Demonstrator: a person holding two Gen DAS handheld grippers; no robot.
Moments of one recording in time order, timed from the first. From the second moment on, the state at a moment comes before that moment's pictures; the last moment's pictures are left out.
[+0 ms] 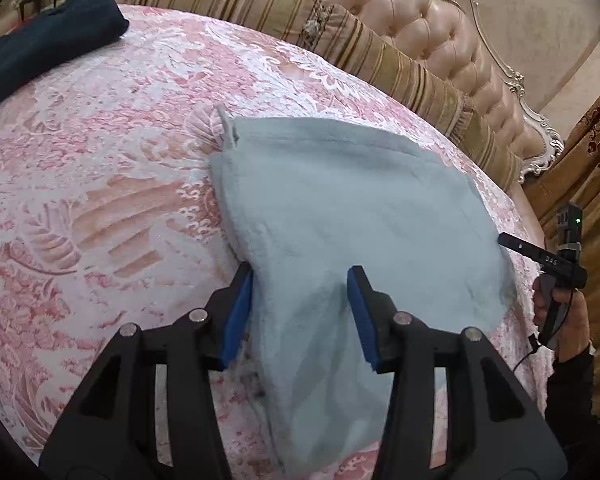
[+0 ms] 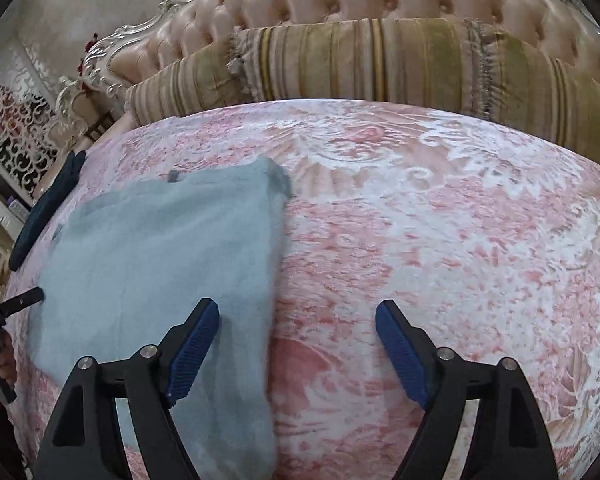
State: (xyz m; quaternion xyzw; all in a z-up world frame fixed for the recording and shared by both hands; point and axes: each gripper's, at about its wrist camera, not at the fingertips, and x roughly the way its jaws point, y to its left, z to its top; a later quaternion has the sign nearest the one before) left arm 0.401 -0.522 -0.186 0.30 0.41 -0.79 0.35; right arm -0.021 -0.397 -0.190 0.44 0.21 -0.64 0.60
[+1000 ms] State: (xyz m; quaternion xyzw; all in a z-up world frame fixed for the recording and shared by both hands) left arm 0.399 -0.528 -0.184 0.30 0.42 -0.78 0.36; right arm 0.033 -0.428 -0.186 0.40 0.26 -0.62 0.63
